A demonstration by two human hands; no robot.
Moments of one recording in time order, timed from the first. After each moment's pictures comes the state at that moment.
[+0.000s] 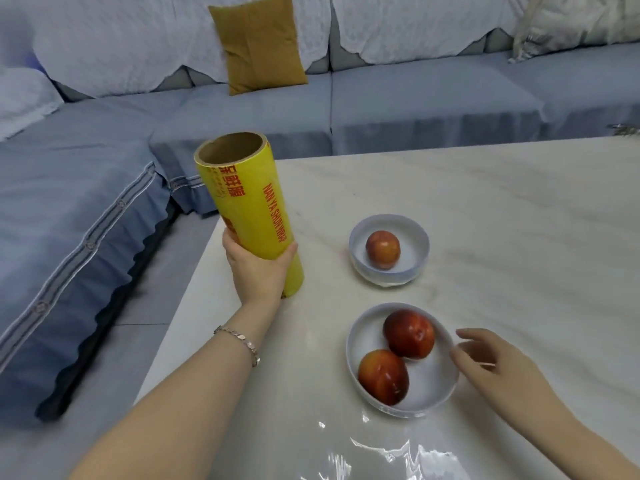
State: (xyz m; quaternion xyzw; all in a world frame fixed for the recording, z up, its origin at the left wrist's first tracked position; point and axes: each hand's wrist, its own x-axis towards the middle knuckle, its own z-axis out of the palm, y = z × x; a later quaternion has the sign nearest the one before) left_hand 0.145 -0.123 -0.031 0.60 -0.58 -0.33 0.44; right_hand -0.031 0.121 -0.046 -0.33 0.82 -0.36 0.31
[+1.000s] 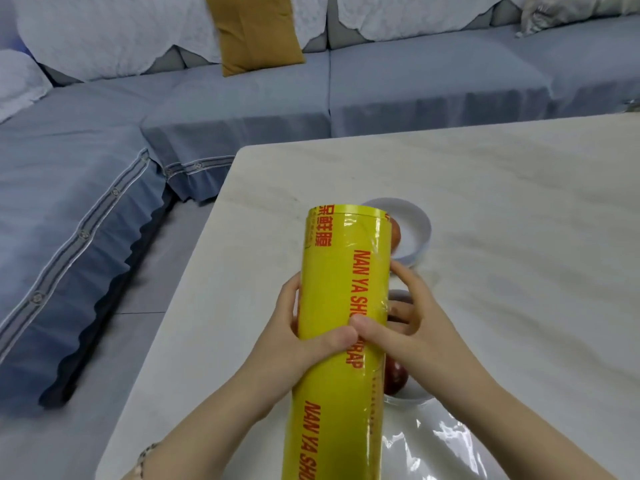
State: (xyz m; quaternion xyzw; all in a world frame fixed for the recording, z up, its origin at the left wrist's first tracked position) left_hand 0.176 -0.010 0.009 0.41 -0.60 -0.66 0.17; right_hand 0.037 0.070 0.014 -0.32 0.56 -0.59 0.48
